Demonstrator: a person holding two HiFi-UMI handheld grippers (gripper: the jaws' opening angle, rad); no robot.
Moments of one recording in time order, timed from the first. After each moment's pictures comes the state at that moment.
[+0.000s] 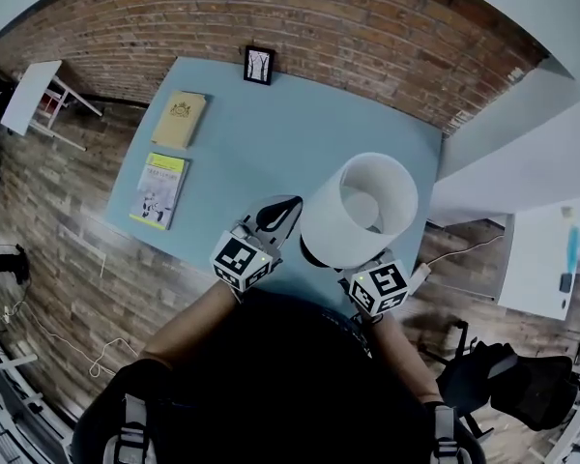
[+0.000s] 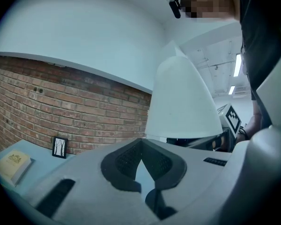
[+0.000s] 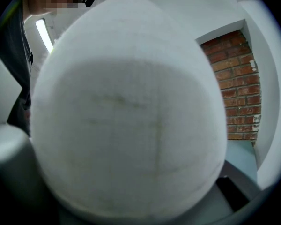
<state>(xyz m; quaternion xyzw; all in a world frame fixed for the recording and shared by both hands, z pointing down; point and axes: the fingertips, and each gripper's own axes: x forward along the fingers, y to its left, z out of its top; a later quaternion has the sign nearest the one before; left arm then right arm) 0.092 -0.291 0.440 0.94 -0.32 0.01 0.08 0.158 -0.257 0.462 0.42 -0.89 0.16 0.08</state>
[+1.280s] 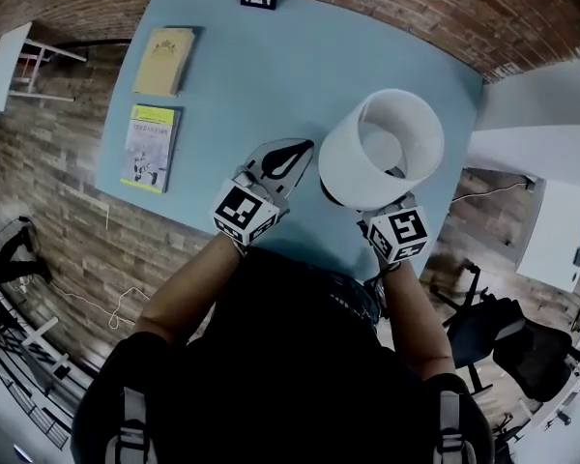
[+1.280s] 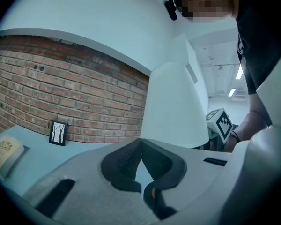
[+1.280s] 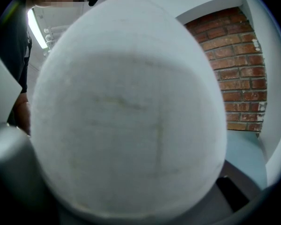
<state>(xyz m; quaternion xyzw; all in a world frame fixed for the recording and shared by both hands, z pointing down) 0.077 -0.374 0.534 0.95 -0.29 0.04 0.13 0.157 -0.352 0.571 0.44 -0.87 0.19 0.13</state>
